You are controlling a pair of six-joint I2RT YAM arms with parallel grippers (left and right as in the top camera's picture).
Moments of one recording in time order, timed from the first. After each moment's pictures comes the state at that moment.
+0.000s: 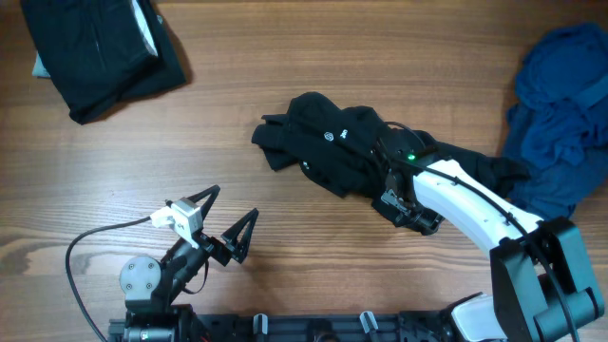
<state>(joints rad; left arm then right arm) 0.01 0.05 0.01 -0.02 0.66 -0.36 0.41 1.62 0.88 -0.91 0.32 1.05</state>
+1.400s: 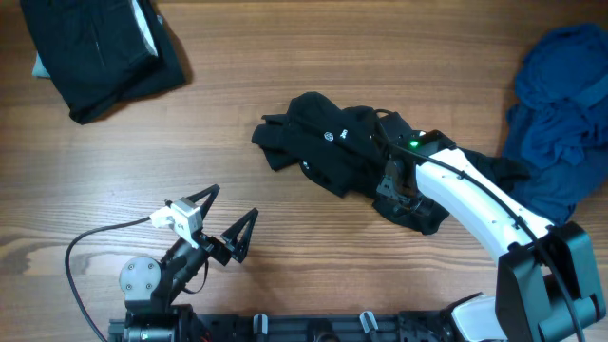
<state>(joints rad) 0.01 0.05 0.01 -0.01 0.66 -0.36 0.41 1.61 1.00 -1.00 0.21 0.89</state>
